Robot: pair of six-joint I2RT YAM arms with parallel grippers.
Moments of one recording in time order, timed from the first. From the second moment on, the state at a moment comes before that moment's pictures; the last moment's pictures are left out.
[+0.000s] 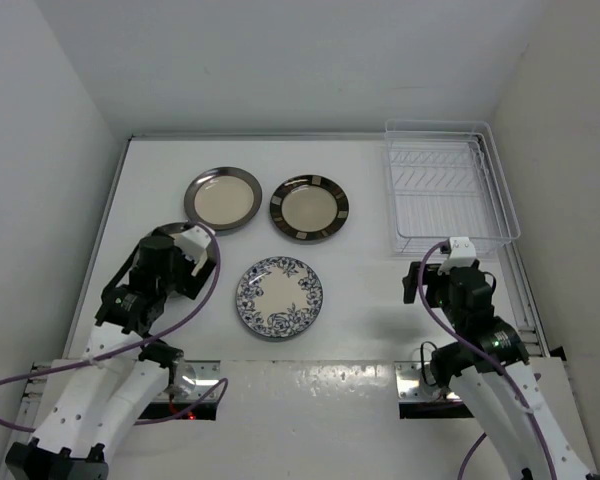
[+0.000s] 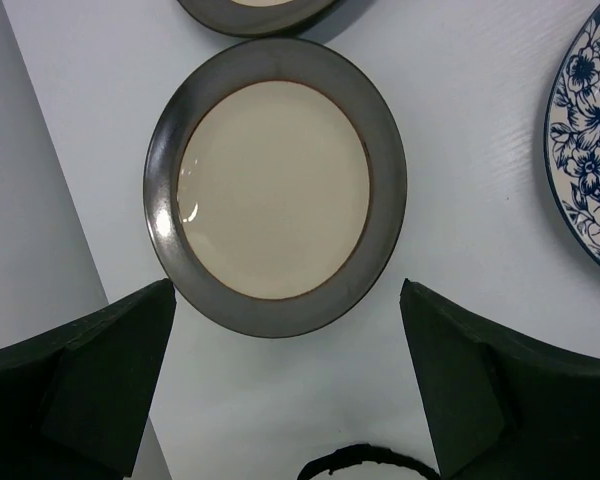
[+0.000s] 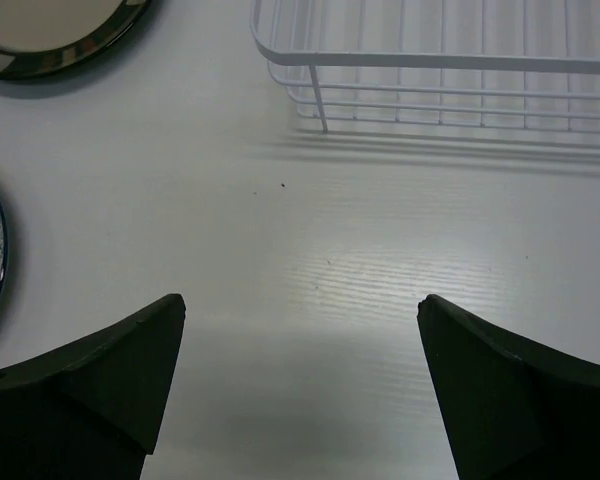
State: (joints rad) left arm -0.24 0.62 0.65 -0.67 -0.16 0.41; right arm 0.32 0.33 0.40 -0.61 0.19 0.18
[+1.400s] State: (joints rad) left arm -0.06 0.78 0.70 -0.57 -0.07 0.40; right arm 0.66 1.72 0.57 0.46 -0.33 0.72
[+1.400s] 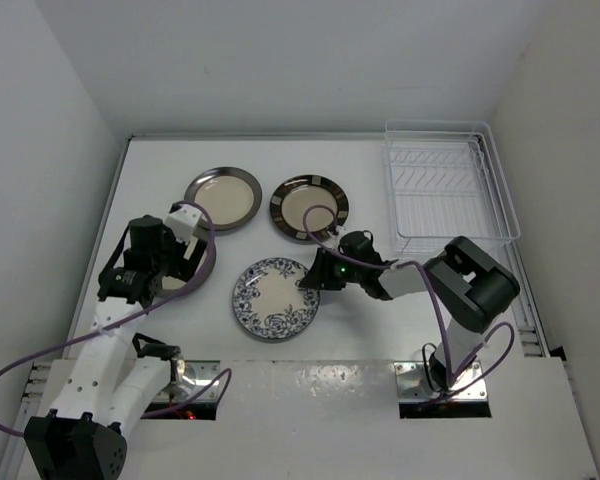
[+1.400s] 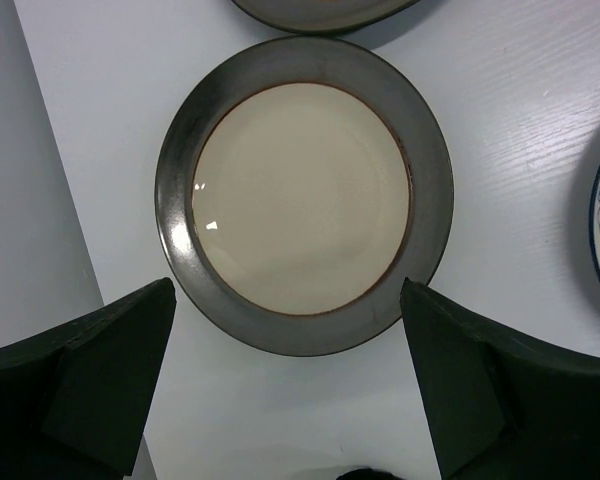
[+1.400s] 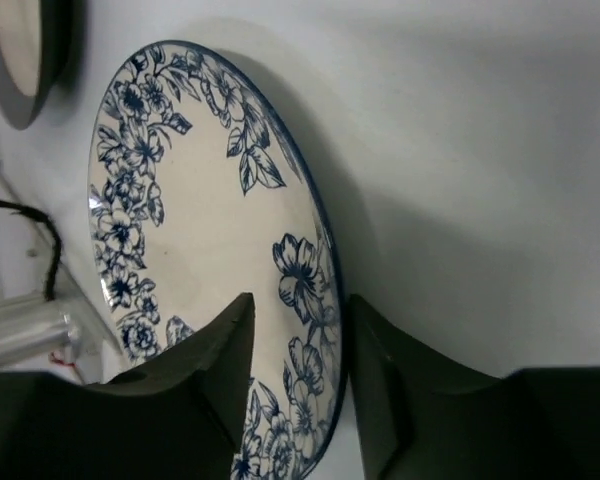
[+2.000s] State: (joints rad) left arm -0.06 0.85 0.75 -0.57 -0.05 0.39; right arm 0.58 1.40 0.91 -0.17 -0.25 0.36
